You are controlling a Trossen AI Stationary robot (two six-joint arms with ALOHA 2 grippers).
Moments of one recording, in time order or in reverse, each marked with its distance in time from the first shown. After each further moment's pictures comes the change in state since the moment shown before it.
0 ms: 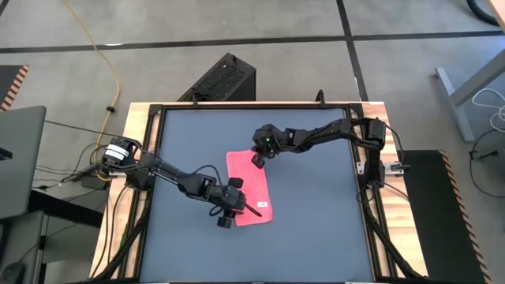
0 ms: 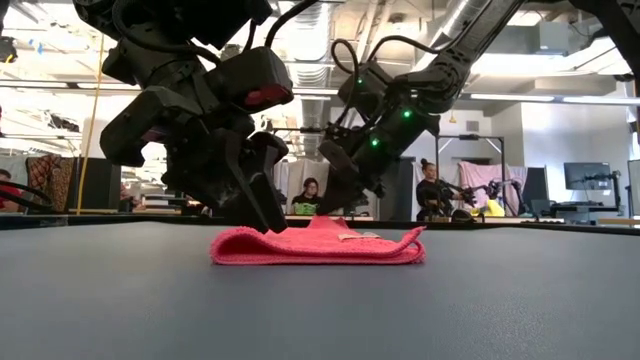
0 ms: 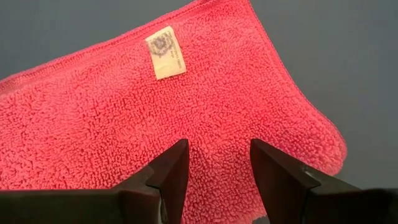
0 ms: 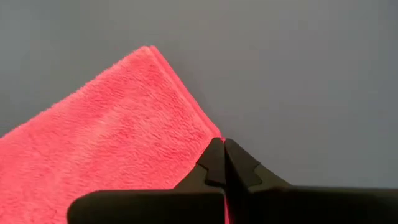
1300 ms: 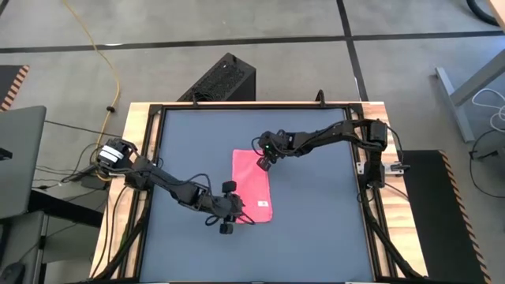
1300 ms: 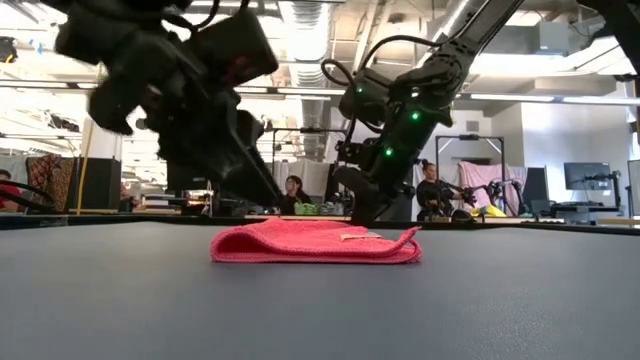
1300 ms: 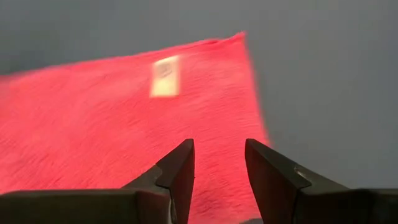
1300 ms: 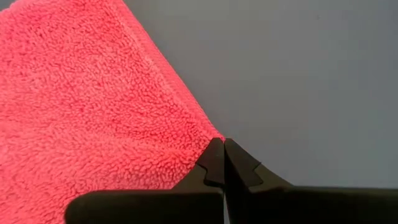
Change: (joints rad) left arm -0.109 -0.038 -0.038 0.094 -0.234 -0.222; right arm 0.044 -0.016 0.001 -0.261 0.212 0.095
